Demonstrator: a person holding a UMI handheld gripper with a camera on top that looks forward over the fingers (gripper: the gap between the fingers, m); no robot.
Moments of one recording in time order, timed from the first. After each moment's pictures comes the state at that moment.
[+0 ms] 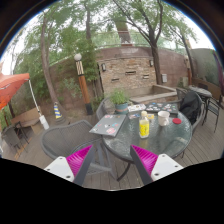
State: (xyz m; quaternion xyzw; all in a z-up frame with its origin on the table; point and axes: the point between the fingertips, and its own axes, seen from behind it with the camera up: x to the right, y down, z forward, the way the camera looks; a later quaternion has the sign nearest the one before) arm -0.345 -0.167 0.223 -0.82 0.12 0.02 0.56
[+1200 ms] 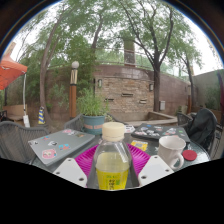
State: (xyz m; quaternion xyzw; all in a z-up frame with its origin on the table) arm -0.110 0.161 0.089 -0.75 0.06 -0.07 0.66
